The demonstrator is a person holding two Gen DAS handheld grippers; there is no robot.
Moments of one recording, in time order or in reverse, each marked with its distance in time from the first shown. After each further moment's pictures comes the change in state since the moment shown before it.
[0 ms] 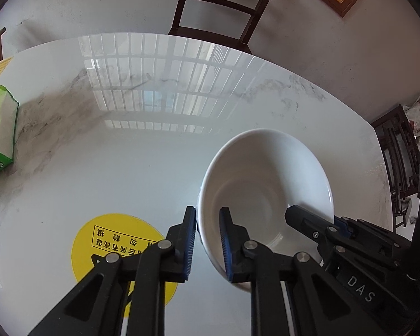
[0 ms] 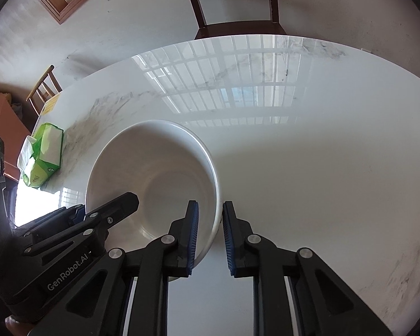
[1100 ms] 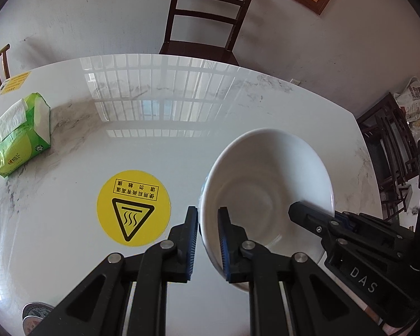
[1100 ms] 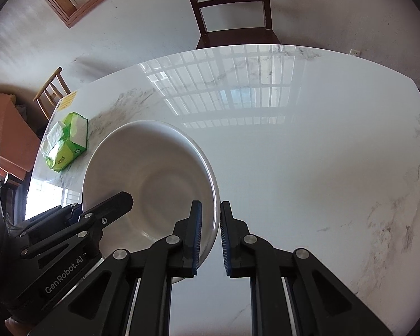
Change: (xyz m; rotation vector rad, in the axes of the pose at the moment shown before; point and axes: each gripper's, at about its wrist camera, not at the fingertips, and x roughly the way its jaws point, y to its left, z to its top) left arm -0.086 -0.030 -0.049 0.063 -0.041 0.013; right arm -0.086 0.017 -0.054 0.002 -0.033 -0.007
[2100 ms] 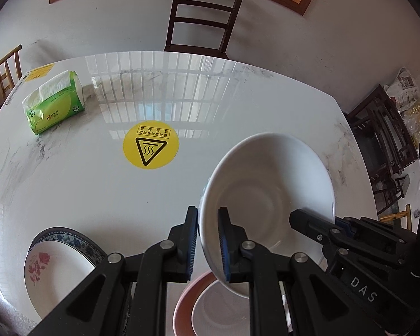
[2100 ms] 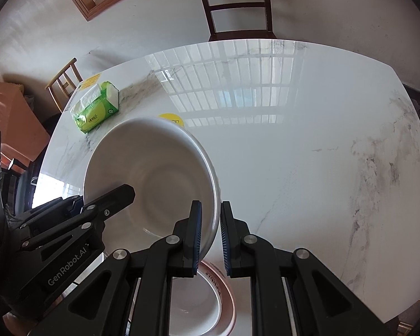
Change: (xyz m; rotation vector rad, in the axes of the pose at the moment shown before) left arm -0.092 -0.003 -0.116 0.027 -0.036 0.001; right arm -0.074 0.036 -0.116 -0.017 -0.019 0.001
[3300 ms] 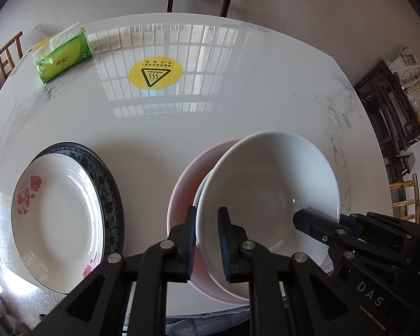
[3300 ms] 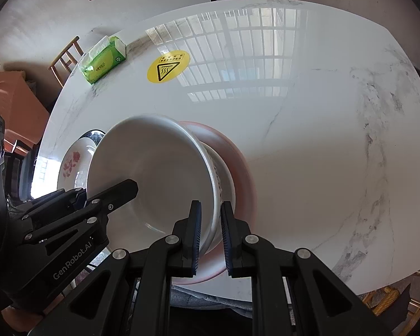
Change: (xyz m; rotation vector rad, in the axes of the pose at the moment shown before) left arm 0.004 -0.004 -0.109 0.030 0.111 0.035; right arm 0.008 0.005 -0.106 0.008 0.107 0.016
